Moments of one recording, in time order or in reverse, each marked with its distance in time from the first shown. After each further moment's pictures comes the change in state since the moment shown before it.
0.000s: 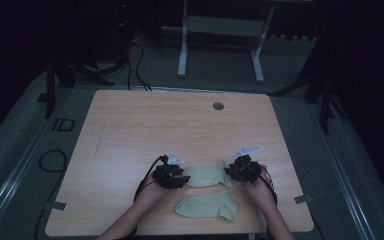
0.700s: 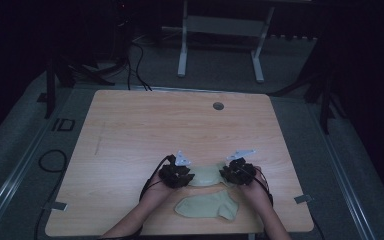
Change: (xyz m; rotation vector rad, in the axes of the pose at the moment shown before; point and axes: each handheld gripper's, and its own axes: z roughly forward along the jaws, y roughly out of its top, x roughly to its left) left arm -0.011 0.008 0.014 0.022 0.000 0.065; right arm 0.013 -0.001 0.009 -0.003 0.032 -0.056
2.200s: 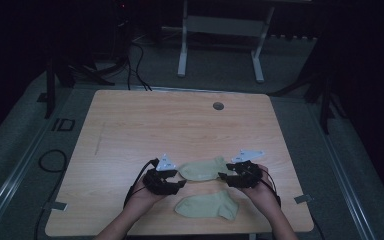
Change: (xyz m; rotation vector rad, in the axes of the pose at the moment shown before) left arm -0.009 -0.023 -0.060 -0.054 -0.039 -0.033; right arm 0.016 0.003 -0.046 -0.099 0.057 -0.075
